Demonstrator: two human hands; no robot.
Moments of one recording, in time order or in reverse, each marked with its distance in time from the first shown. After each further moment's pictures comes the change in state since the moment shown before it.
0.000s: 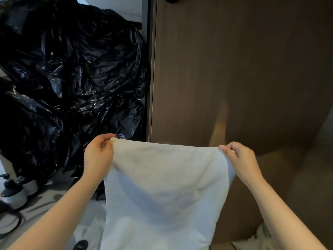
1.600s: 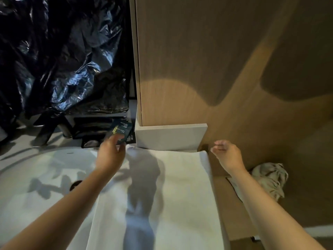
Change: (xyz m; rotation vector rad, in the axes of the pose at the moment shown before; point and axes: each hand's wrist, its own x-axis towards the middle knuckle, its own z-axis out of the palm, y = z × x) left_hand -0.038 -0.205 0.094 0.637 -0.344 -0.129; right_hand -0.045 0.160 0.154 0.016 -0.330 0.622
